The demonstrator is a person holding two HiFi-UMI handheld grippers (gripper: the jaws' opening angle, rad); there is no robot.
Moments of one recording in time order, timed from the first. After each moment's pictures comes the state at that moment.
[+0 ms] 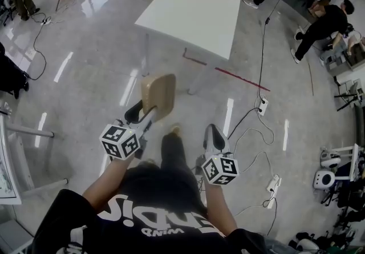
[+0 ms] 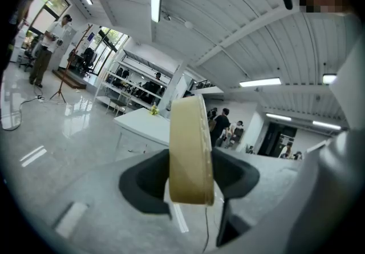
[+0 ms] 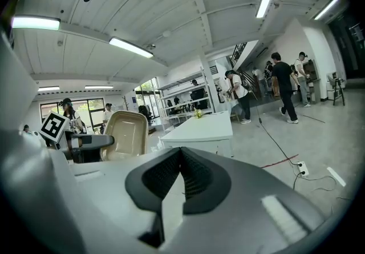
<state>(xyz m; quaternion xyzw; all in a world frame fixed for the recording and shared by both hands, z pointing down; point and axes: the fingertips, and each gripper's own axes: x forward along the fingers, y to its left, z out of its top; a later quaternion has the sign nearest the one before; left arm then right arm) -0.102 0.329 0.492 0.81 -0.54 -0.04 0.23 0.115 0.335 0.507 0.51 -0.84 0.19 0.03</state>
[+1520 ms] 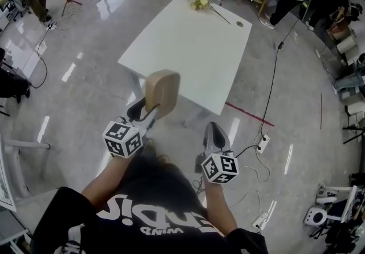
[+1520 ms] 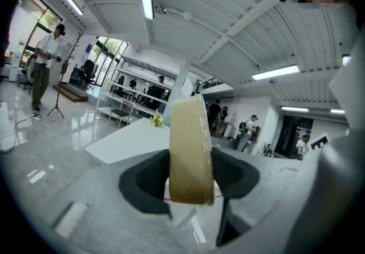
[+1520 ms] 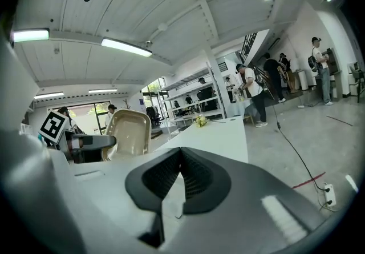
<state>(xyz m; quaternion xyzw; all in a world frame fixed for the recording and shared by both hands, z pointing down) -0.068 0.000 0.467 0.79 -0.59 -0.02 0.20 0.136 -0.017 0.490 0.45 -0.87 0.19 0.03</state>
